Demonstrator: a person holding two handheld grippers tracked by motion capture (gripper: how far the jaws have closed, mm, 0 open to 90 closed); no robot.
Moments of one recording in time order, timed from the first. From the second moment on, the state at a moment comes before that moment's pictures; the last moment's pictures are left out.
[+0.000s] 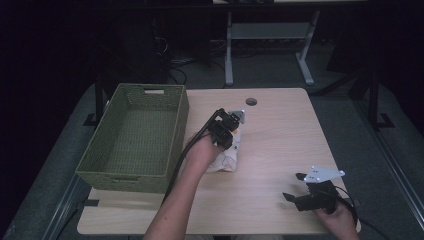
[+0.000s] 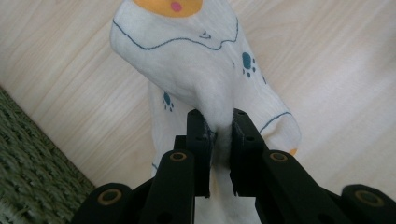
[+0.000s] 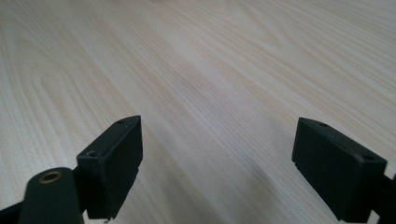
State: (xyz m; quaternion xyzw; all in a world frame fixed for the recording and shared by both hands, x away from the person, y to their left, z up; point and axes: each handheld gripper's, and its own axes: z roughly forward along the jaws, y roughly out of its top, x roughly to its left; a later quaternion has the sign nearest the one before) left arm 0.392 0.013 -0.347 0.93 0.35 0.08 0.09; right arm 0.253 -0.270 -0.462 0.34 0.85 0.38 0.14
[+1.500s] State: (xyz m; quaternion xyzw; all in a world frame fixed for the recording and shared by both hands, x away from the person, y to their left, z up) left arm 0.390 0.096 -0.269 0.91 0.41 0.09 0.07; right arm 0.255 -0.269 -0.463 0.34 0.85 0.37 0.15
